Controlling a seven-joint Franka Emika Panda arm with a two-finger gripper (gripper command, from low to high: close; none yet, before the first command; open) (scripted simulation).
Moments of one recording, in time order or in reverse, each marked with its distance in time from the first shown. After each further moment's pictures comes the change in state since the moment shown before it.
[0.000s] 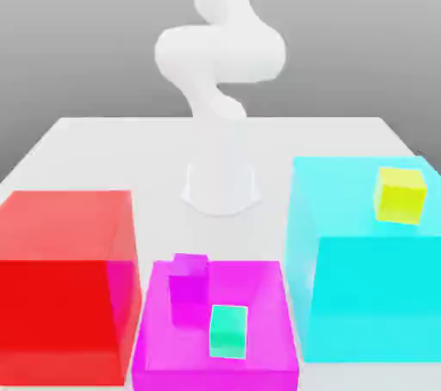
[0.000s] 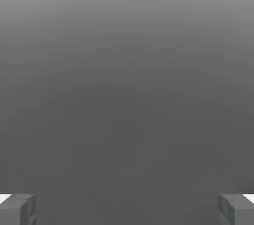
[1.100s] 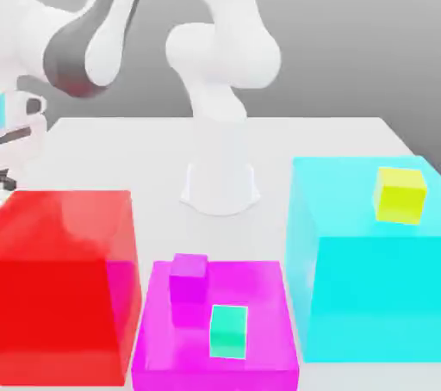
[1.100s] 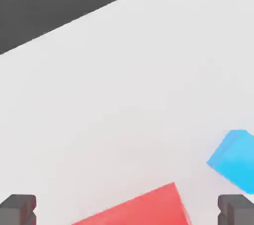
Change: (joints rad) arm -0.691 0.721 -0.081 -0.305 -0.155 0.370 1.458
